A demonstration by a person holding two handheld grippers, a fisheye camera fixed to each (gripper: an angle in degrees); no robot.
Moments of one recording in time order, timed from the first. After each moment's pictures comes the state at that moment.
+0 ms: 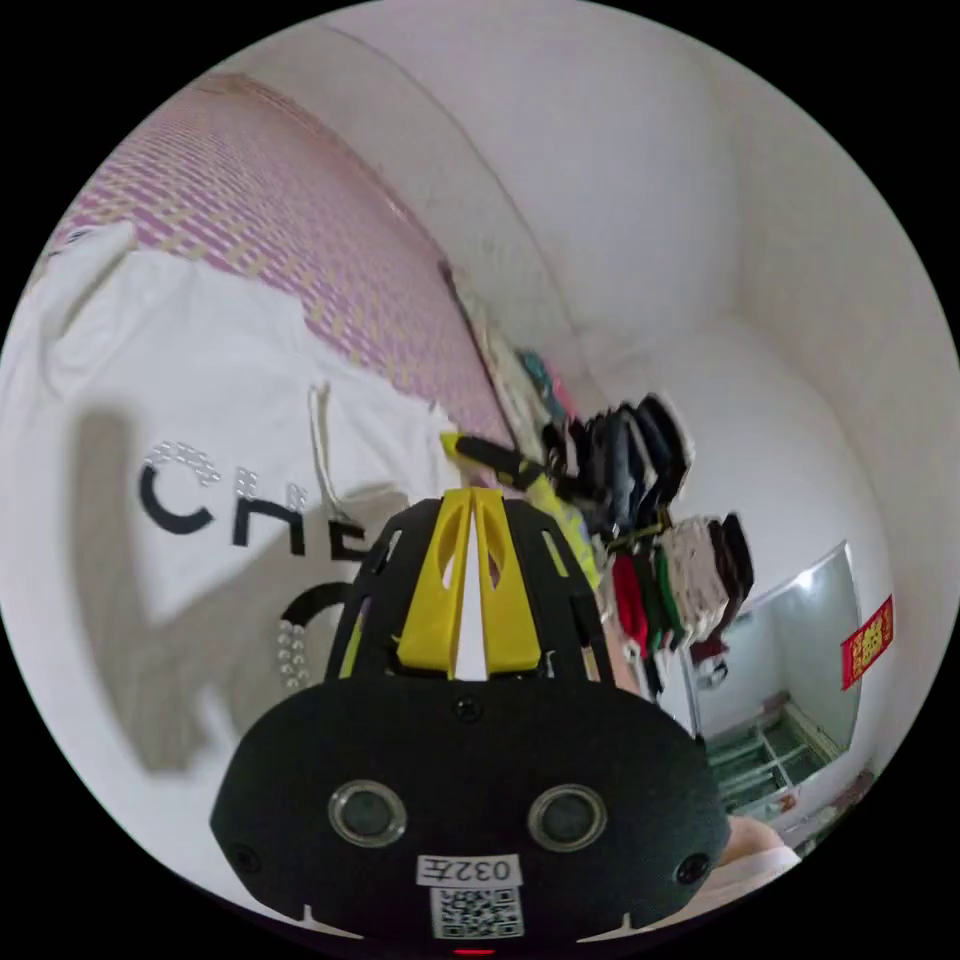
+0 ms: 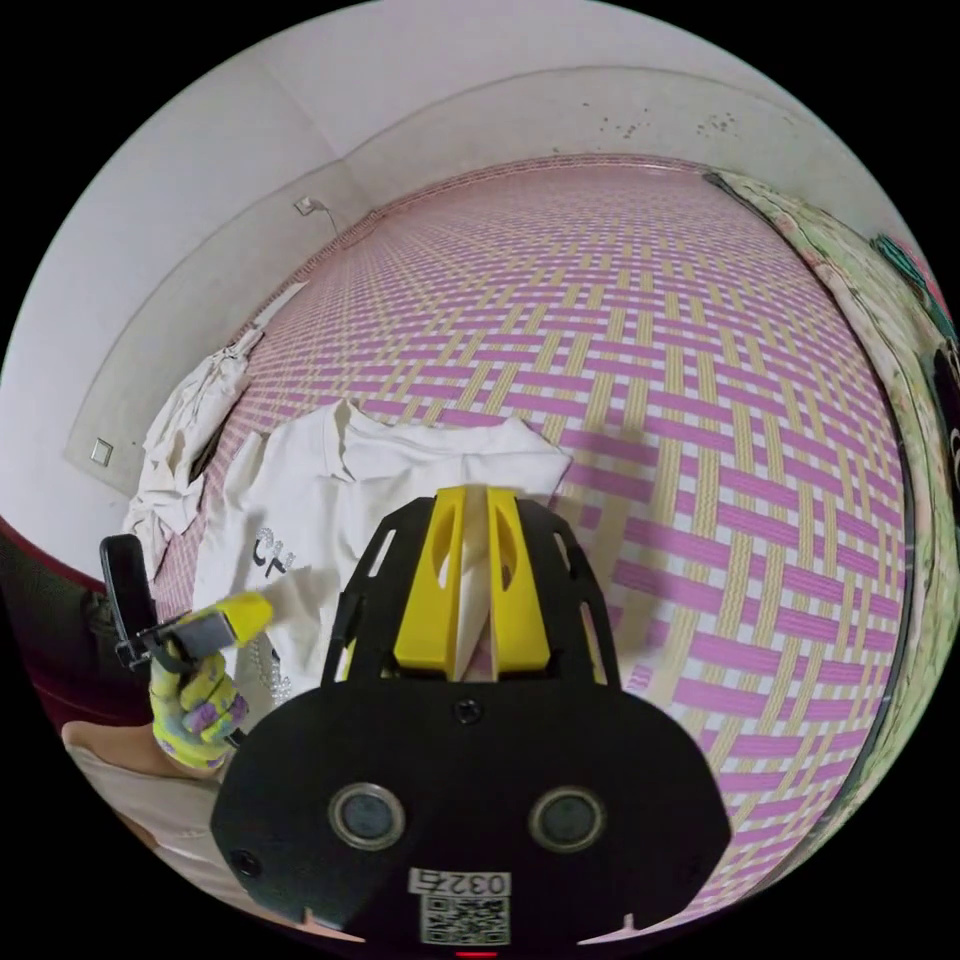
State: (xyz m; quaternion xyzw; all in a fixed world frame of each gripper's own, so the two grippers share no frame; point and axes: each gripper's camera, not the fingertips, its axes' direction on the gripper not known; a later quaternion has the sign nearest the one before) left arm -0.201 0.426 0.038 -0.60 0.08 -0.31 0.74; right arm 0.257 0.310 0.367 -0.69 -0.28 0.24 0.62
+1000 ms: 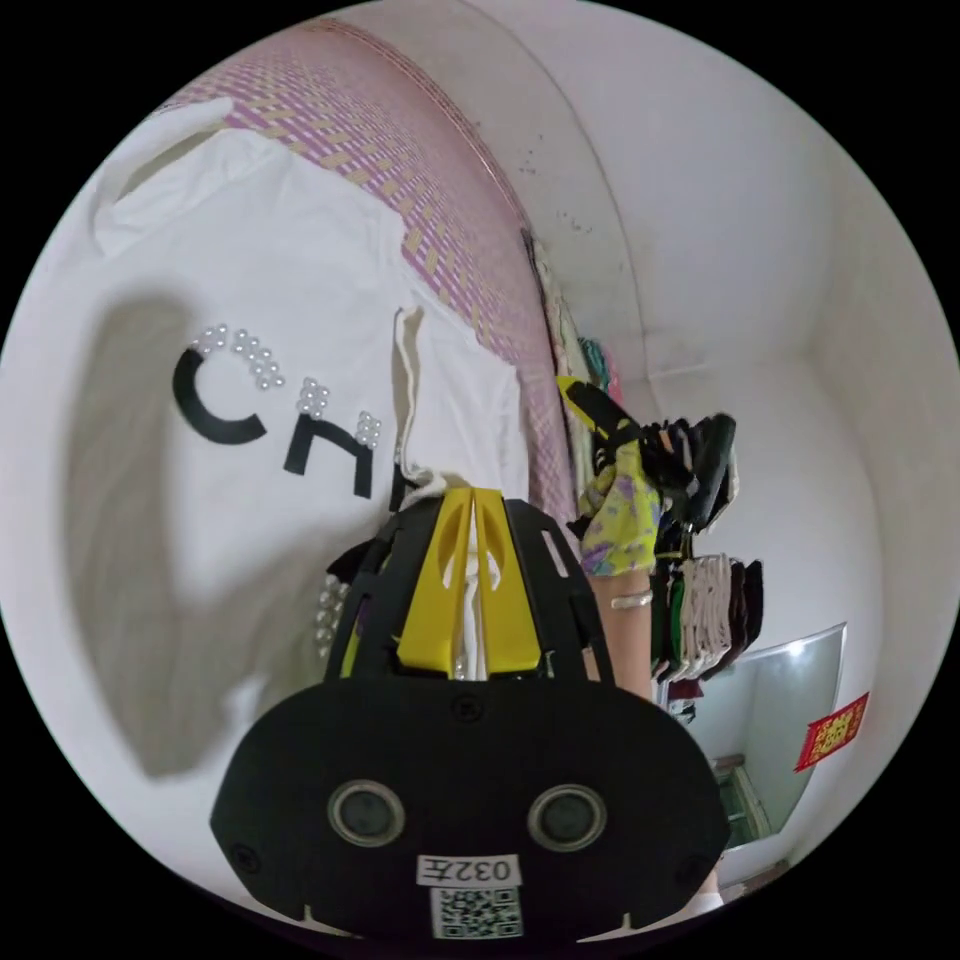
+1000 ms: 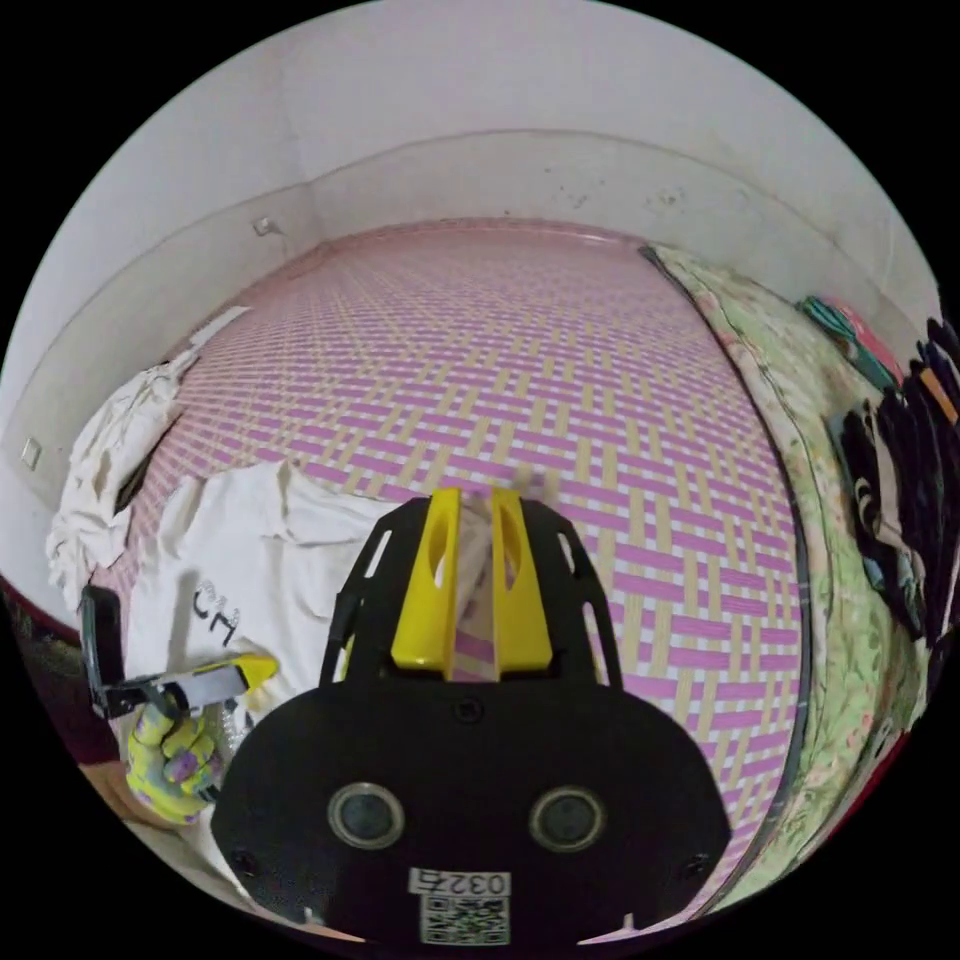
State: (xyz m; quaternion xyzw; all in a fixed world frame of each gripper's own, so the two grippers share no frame) left arm -0.244 0.472 -0.010 -0.55 0.02 -0.40 0.73; right arm 0.239 0.244 0.365 -0.64 -0.25 0.16 0.71
